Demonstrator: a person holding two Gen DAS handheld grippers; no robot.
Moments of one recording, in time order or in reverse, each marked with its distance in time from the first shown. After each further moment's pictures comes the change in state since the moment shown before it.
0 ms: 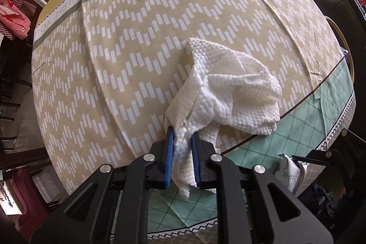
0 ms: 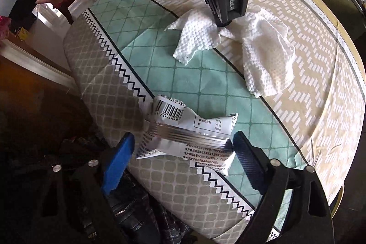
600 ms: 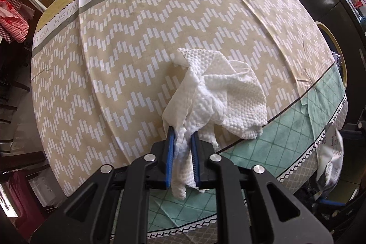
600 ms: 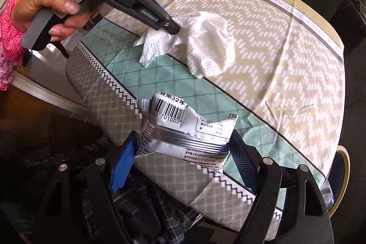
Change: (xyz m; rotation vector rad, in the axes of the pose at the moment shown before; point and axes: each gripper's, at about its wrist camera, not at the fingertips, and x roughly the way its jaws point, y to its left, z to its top) left arm -0.025 -0.014 0.008 0.006 -0.043 -0.026; right arm -0.072 -0.065 -0.056 0.194 -0.136 0.003
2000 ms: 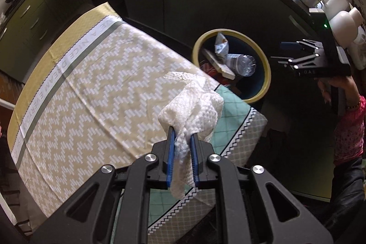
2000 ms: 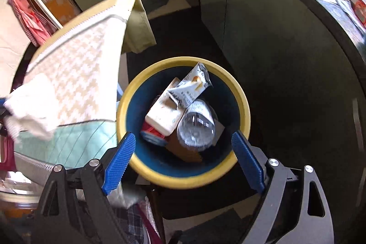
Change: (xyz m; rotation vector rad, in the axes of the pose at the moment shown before) left arm -0.093 -0.248 0.083 0.431 -0.131 -0.169; right arm -0.124 -0.298 -0.241 0.784 -0.178 -0.261
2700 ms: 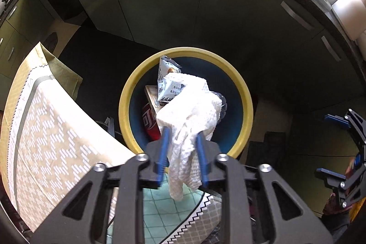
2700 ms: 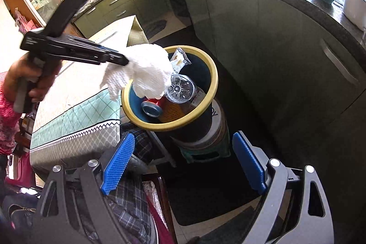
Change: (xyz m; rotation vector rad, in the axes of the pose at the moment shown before) left arm 0.127 -0.124 0.123 0.115 0.051 0.014; right arm -0.072 -0.048 -0.118 0.123 -0.159 0.091
